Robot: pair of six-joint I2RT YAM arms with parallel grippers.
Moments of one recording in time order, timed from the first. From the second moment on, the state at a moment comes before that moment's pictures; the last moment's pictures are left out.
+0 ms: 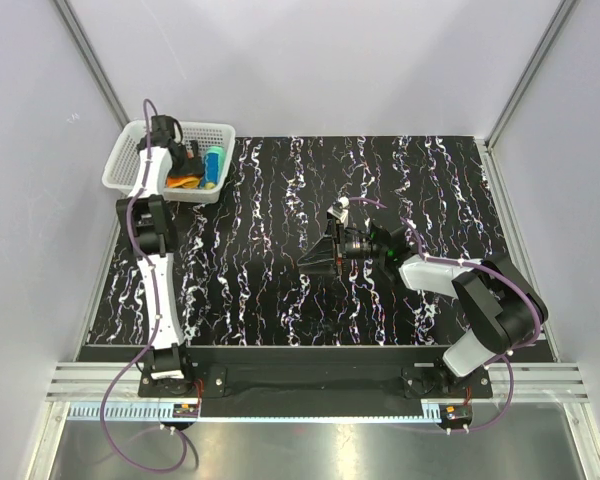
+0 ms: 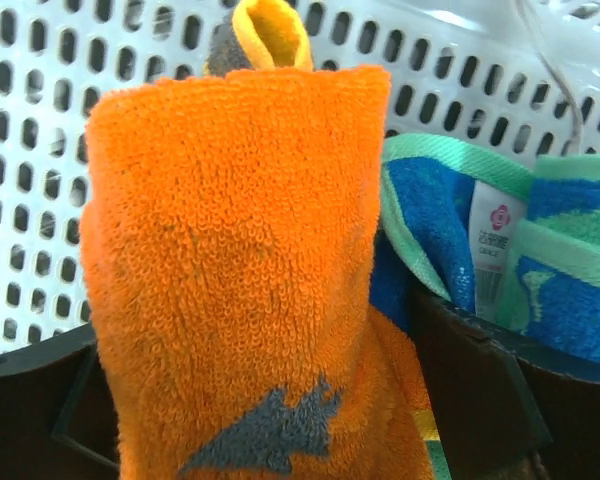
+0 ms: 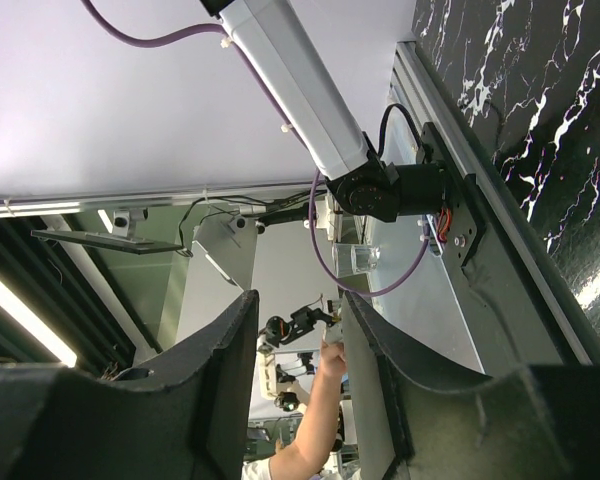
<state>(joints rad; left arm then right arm) 0.14 2.61 2.44 -0.81 0.01 -0.10 0.56 1.59 0.68 0.82 -1.02 1.47</state>
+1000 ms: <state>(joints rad) 0.25 2.49 2.36 -0.82 -0.03 -0.15 0.56 1.59 0.69 0.82 -1.03 1.47</state>
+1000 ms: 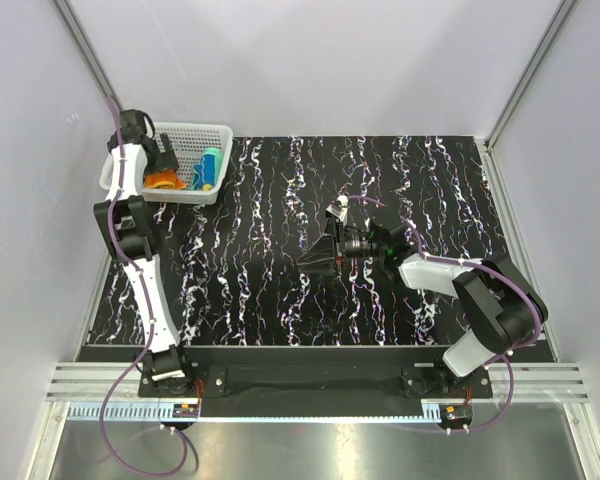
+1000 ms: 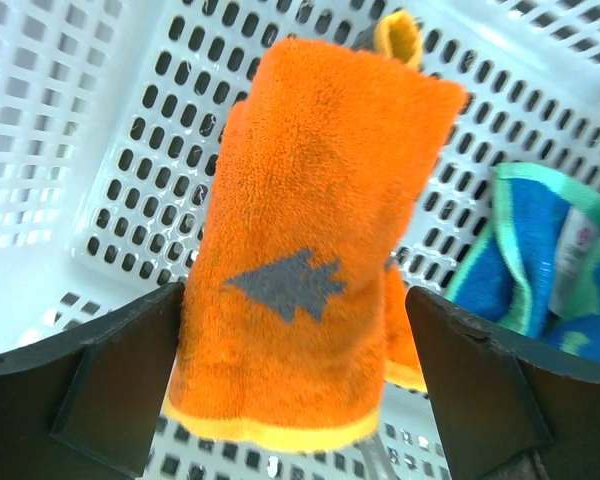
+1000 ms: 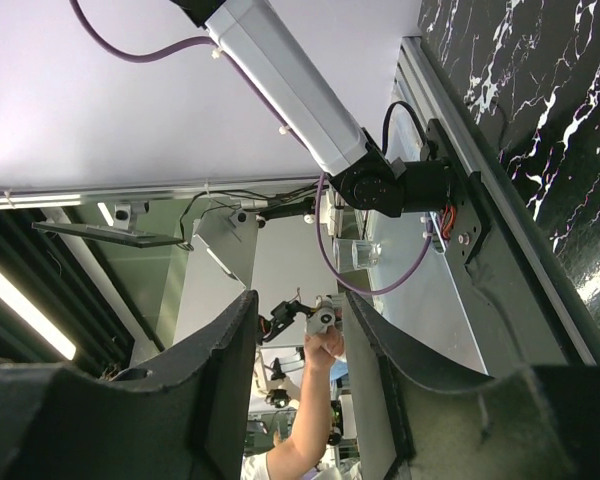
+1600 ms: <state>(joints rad) 0.23 2.18 2.23 -0.83 -0.21 -0.16 0.56 1.50 0.76 0.54 -1.02 1.32</state>
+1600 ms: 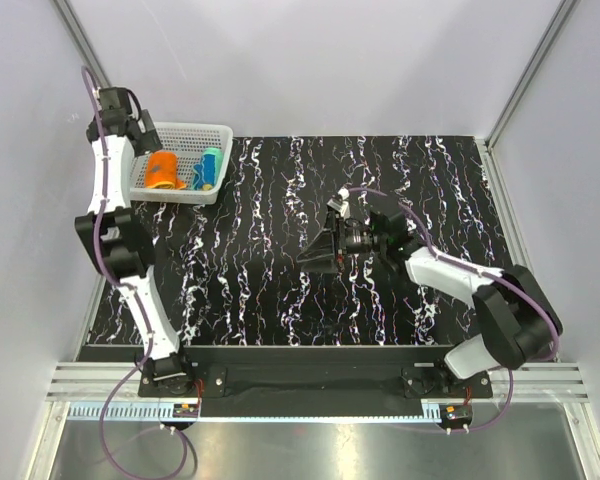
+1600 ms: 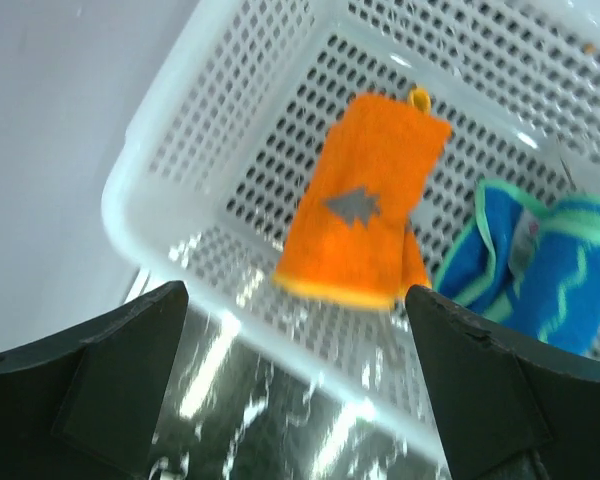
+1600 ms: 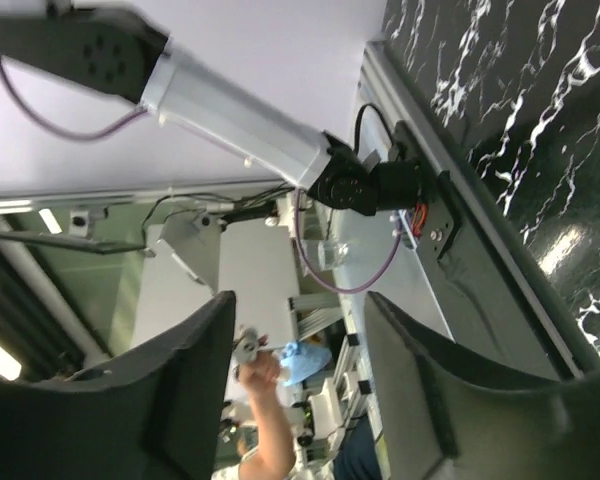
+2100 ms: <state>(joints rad) 0.07 1.36 1.56 -0.68 -0.22 -0.20 0.56 1.31 1.11 -0.22 -0.72 0.83</state>
